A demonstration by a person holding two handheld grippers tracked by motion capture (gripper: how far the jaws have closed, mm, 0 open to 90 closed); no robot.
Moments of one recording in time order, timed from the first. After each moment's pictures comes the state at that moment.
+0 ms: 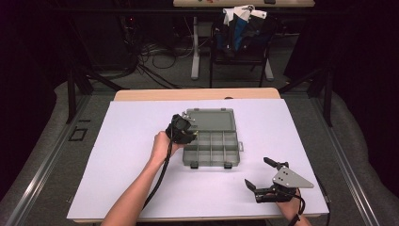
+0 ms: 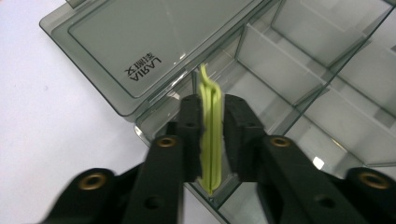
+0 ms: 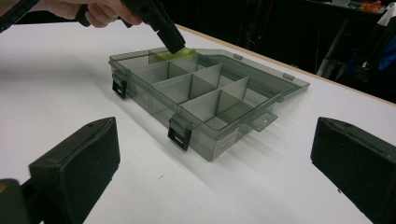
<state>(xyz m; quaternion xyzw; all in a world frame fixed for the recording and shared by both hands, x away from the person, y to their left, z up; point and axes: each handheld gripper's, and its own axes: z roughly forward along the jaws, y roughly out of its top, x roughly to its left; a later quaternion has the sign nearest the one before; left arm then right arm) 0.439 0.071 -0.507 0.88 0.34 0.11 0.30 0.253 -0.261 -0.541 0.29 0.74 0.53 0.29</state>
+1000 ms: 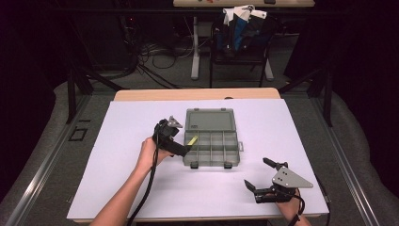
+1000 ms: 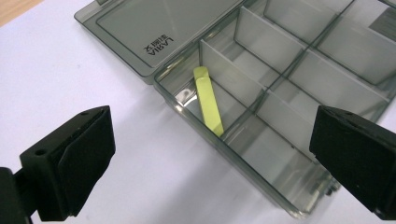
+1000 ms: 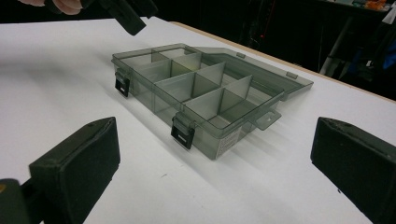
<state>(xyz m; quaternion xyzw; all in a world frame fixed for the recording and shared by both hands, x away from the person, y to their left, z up) 0.404 0.107 -0.495 0.87 0.33 0.14 0.32 0.253 -0.261 -0.542 0.29 0.74 0.53 0.28</state>
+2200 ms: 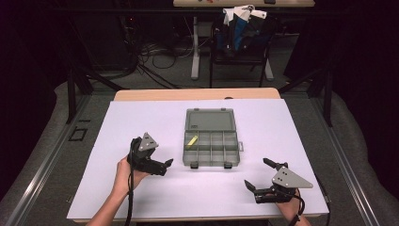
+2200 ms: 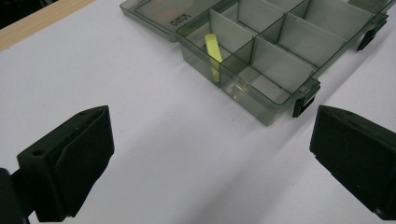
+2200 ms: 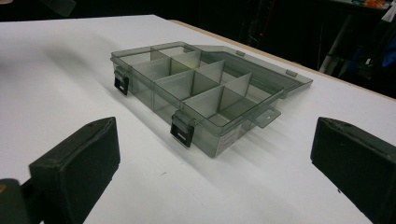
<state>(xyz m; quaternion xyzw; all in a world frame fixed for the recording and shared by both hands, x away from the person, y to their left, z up) 0.331 0.167 -0.493 0.84 0.34 0.19 0.36 0.253 -0.261 -0.543 0.29 0.74 0.53 0.28</state>
